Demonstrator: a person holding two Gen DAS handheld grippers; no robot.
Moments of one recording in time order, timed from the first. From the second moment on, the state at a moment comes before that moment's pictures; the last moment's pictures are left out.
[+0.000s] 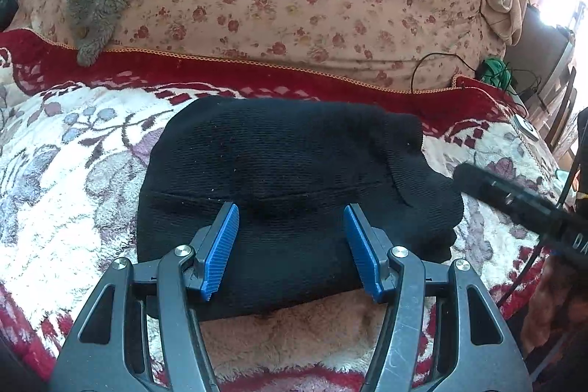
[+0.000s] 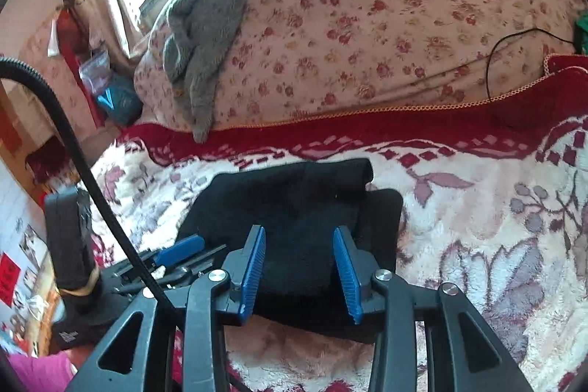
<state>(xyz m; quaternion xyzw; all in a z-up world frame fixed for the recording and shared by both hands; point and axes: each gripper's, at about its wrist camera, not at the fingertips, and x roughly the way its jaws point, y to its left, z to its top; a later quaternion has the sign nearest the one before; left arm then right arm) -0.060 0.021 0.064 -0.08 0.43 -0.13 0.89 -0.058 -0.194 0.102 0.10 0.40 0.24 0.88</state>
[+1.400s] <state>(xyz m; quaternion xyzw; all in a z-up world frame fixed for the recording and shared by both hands) -0.023 0.112 0.044 -0.21 0.48 -0.11 0.84 -0.011 -0.218 0.045 0.20 0.48 0.21 0.83</state>
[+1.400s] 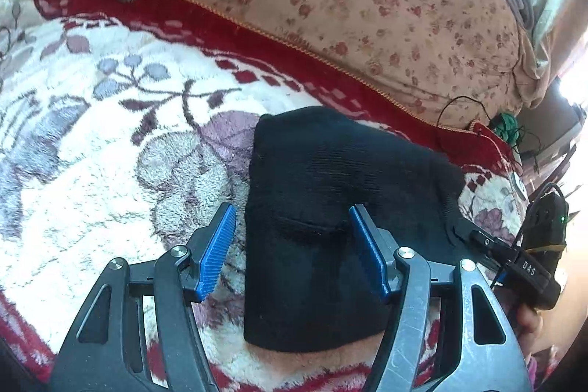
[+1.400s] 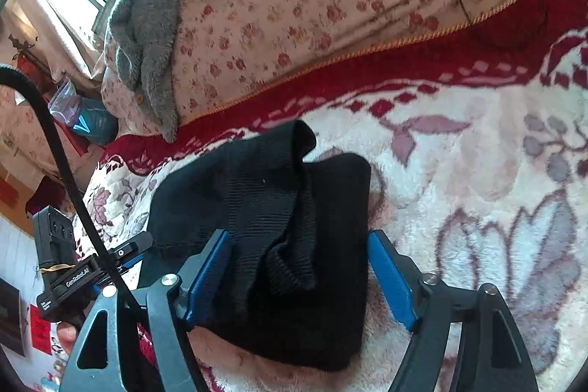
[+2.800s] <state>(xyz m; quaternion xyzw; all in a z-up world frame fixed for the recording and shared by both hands) -0.050 0.158 0.115 -0.13 0.38 -0.10 0.91 -0.017 -0.125 0.101 0.15 0.40 0.33 0.84</state>
